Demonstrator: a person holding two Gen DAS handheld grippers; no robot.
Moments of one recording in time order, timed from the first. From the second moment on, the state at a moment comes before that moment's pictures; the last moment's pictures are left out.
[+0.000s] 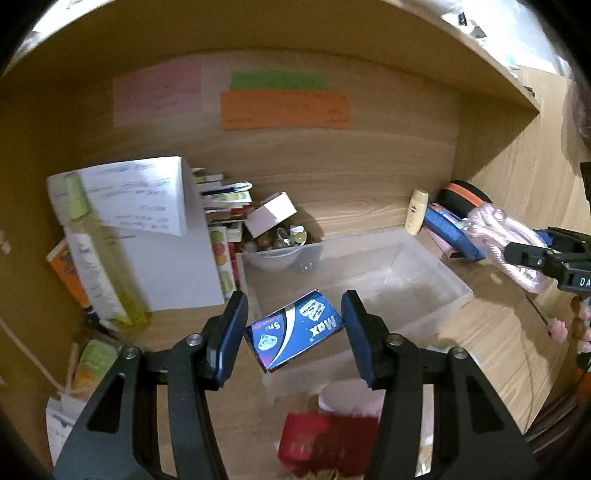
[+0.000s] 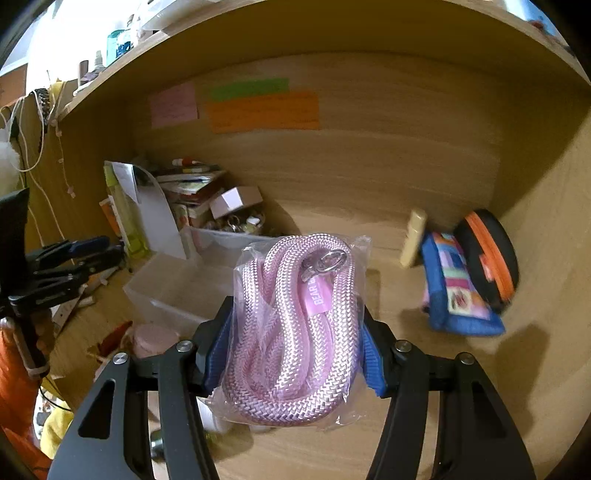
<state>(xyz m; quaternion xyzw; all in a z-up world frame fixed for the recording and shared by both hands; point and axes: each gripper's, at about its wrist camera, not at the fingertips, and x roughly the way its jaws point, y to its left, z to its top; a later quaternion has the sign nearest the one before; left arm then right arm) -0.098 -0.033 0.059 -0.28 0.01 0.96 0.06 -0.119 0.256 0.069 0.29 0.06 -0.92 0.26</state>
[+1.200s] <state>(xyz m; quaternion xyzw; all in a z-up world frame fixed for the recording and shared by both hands) -0.220 0.021 -0.015 -0.49 0.10 0.86 0.13 -0.220 0.145 -0.025 0.44 0.17 -0.82 0.32</state>
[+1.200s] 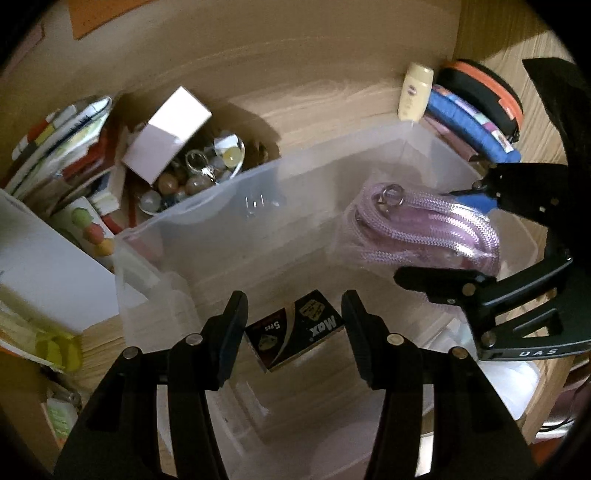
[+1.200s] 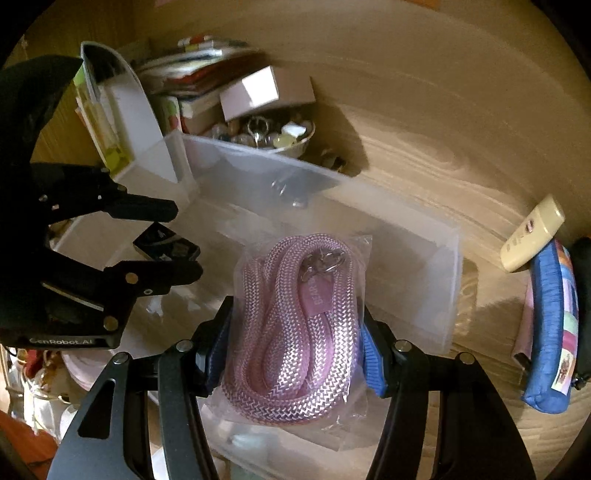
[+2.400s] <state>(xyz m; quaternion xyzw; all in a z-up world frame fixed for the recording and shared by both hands) -0.126 -0.009 0.068 -0.38 0.04 0.92 0.10 -0.135 0.209 0.067 0.34 0.12 -0.89 0.29</state>
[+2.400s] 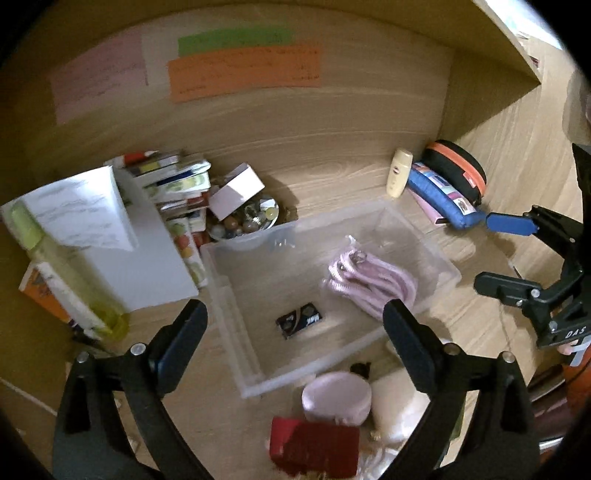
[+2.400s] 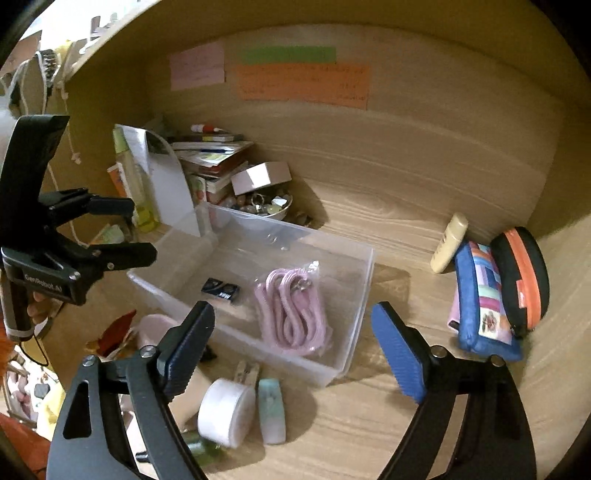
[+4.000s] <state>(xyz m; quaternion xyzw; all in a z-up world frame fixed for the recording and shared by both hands) -0.061 -0.033 -0.027 -0.42 -0.07 0.89 0.17 -0.092 0.204 -0.026 0.41 0.10 -0.85 0.32</state>
